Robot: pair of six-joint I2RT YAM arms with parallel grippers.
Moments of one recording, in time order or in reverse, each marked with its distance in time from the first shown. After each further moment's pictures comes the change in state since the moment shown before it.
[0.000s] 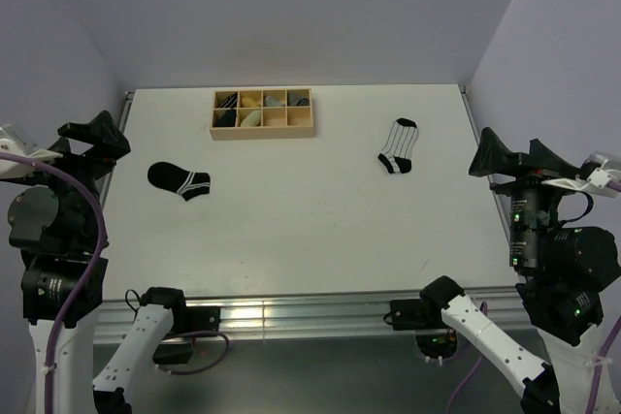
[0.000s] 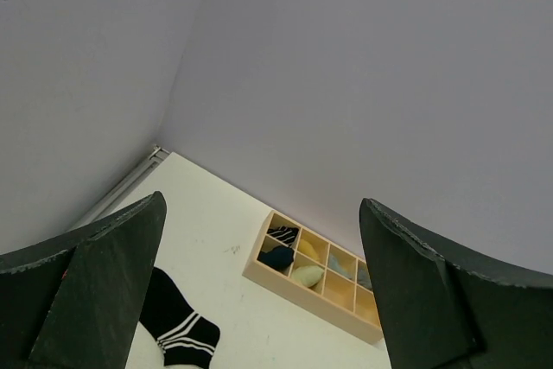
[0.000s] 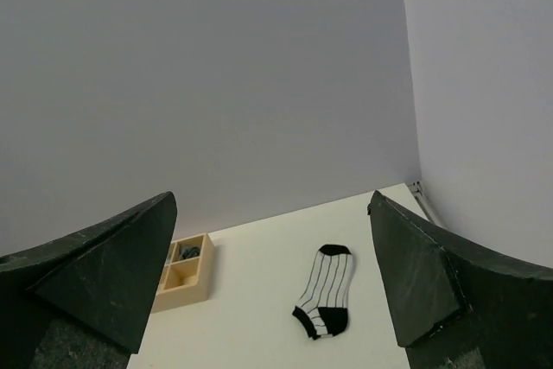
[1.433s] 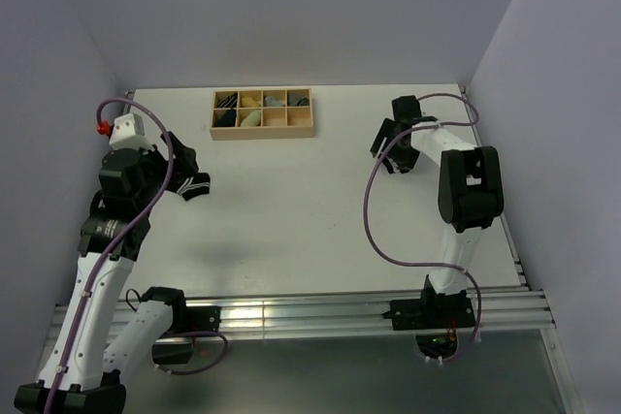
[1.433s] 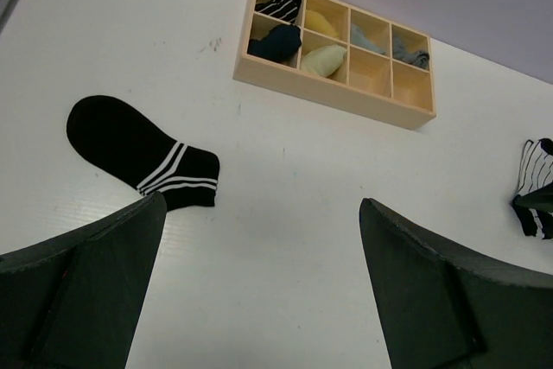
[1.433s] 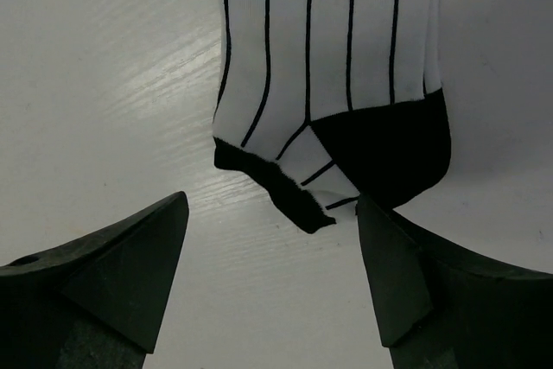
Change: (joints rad) left arm -0.027 0.140 -0.323 -0.051 0.317 -0.018; right arm -0.405 1.452 0.146 -0.157 -0.565 0.519
